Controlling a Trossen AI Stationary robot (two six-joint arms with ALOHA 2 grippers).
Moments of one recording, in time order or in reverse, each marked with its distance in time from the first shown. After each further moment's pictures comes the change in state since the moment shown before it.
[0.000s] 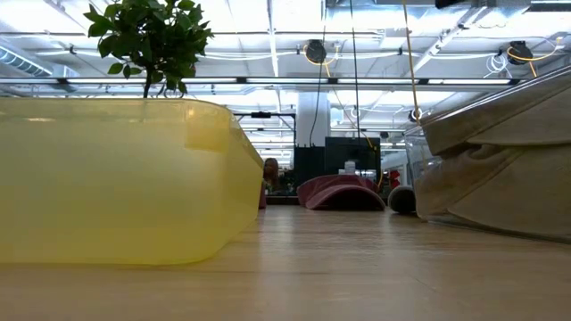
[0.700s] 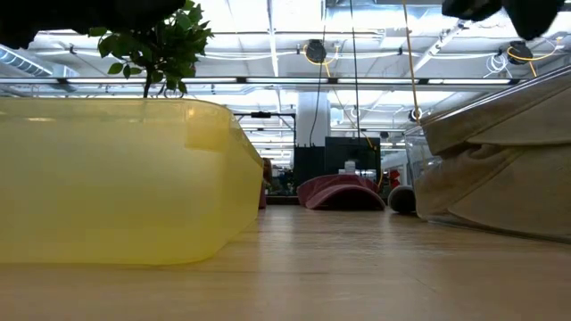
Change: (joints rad) left arm -0.011 -0.058 -0.696 0.930 0.072 -0.025; right arm 0.116 0.562 0.351 -0.535 -0.309 0.492
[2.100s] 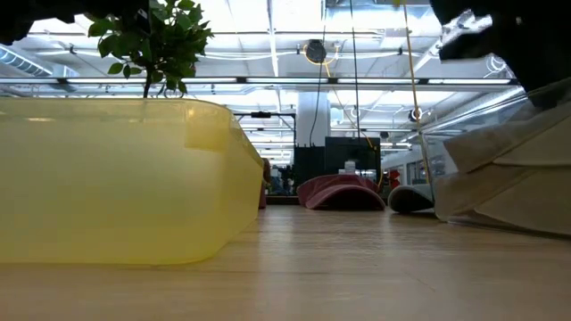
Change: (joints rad) left arm -0.111 0.000 0.000 0.029 -0.002 -0.026; right arm 0.004 0.190 -0.036 0.004 -0.021 -0.009
